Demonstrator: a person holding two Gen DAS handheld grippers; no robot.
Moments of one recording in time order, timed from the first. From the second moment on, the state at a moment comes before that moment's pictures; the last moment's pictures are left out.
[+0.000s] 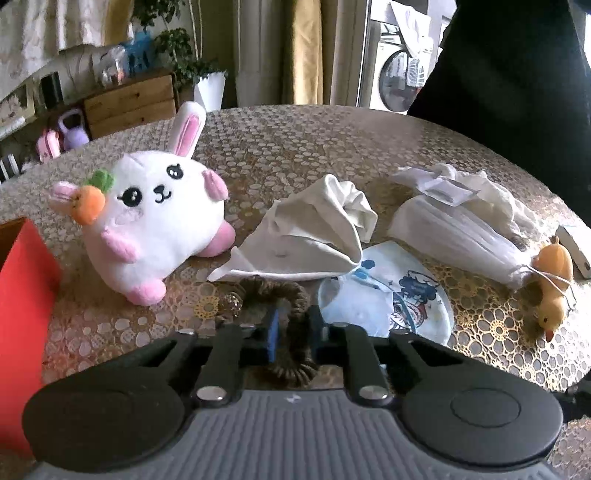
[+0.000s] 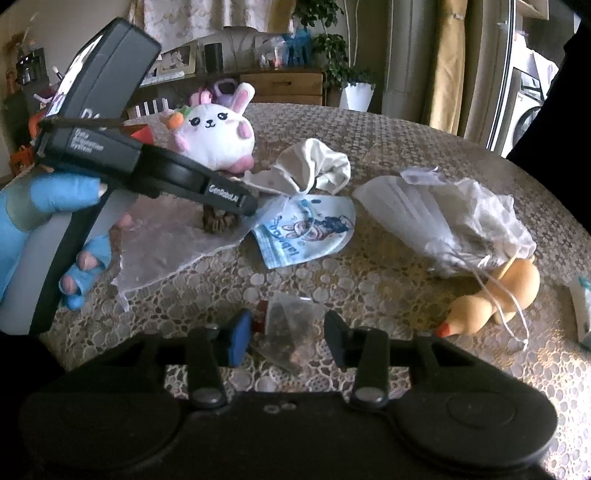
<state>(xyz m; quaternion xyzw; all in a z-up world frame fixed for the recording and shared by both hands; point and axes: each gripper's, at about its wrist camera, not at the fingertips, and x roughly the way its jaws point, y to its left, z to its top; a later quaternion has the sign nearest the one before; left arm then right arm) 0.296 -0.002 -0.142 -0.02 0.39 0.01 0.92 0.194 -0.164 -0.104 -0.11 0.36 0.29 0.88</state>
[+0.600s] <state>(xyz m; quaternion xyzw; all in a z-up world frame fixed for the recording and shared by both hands) 0.278 0.012 -0.113 -0.05 0.37 0.02 0.93 0.189 -0.169 -0.086 -0.10 0.34 0.26 0.90</state>
